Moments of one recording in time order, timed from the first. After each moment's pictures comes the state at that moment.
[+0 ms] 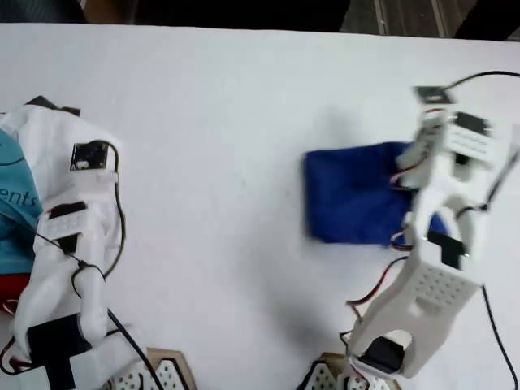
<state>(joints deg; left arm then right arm) -25.9 -14.0 54.3 43.0 -9.3 21.5 28.6 -20.0 82.1 27.6</state>
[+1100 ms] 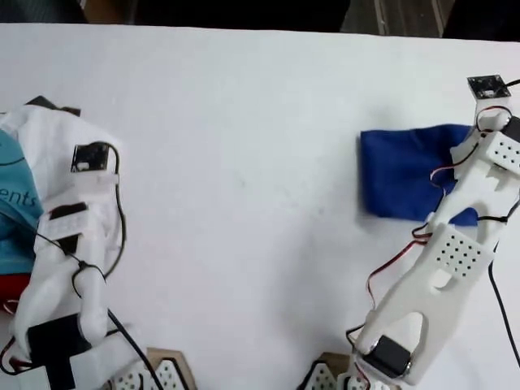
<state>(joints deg) -25.9 -14.0 54.8 43.0 -9.3 29.8 62.1 -72.1 90.1 38.8</state>
